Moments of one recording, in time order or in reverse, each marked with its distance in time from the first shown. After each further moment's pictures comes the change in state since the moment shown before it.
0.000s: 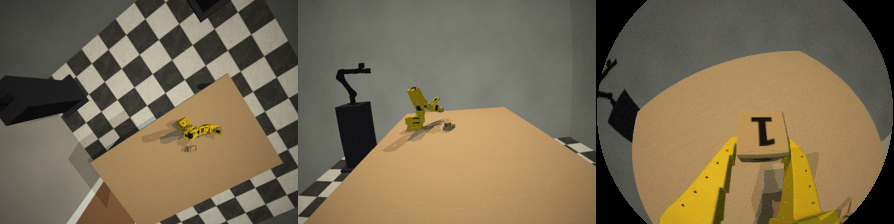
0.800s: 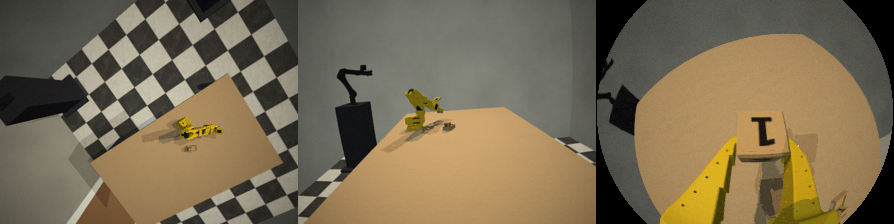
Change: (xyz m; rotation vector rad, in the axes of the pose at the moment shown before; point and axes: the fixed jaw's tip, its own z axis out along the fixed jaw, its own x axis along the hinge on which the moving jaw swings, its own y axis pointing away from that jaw) arm 0.008 0.001 -0.005 0.002 0.199 0.003
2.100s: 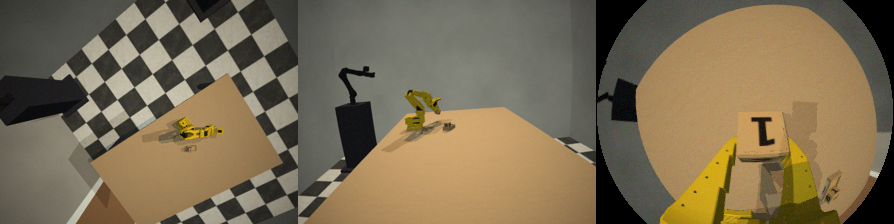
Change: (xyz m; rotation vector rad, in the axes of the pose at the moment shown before) arm 0.014 0.002 -0.021 0.006 0.336 0.005
